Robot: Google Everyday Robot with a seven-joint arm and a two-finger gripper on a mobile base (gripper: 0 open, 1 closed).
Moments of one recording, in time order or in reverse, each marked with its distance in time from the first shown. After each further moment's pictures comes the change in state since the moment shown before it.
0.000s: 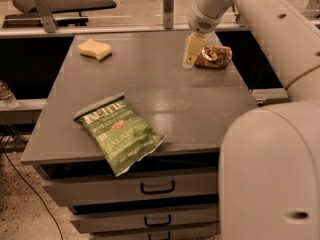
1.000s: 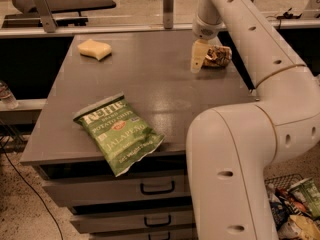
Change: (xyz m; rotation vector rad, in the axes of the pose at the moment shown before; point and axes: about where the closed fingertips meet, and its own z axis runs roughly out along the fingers) arm 0.050 -0.014 0.048 -0.064 0.155 0.060
